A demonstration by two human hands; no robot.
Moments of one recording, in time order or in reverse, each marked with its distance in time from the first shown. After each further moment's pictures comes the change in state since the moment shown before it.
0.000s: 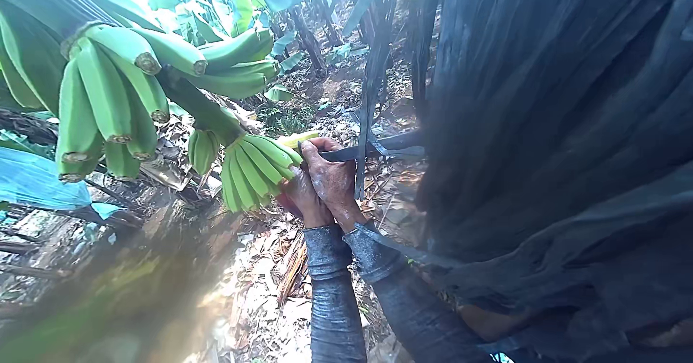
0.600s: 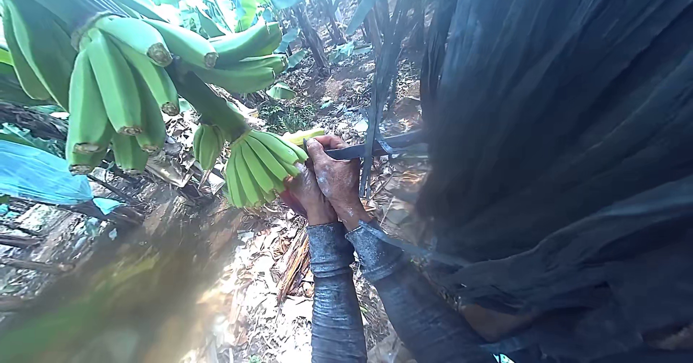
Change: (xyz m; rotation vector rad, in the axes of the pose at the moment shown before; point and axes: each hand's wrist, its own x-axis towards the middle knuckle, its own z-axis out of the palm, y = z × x) left_hand -0.023 0.038 0.003 0.086 -0.039 -0.104; right_hand 0.001 -0.009 0.003 0.085 0.027 -0.039
